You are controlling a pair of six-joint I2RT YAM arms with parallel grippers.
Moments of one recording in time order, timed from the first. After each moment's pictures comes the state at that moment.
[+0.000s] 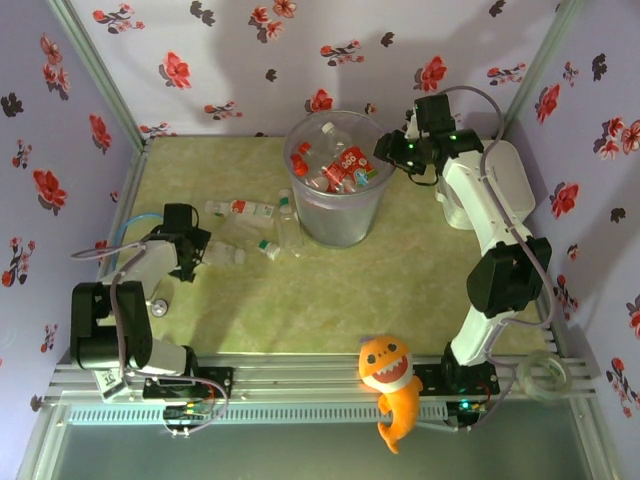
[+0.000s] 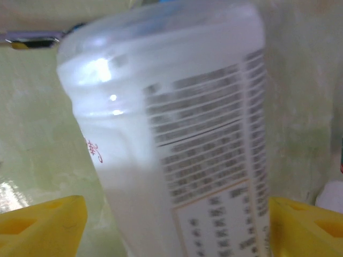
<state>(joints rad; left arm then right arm) -0.03 1.43 0.75 -0.43 -0.12 -1.25 0.25 1.77 1.80 -0.85 -0.30 0.55</state>
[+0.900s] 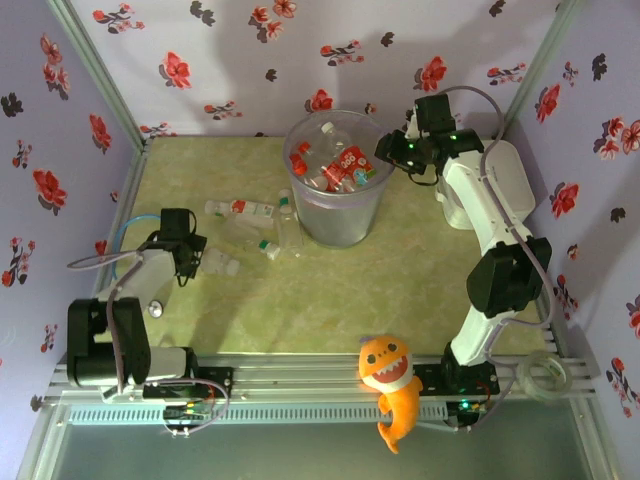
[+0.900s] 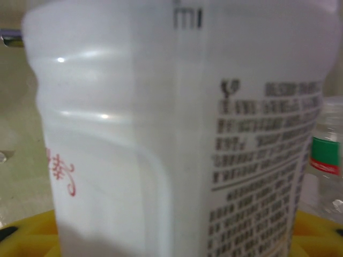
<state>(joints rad) -0.03 1.29 0.70 -0.44 -0.13 -1.25 0.25 1.77 1.80 -0.85 -0.30 0.55</state>
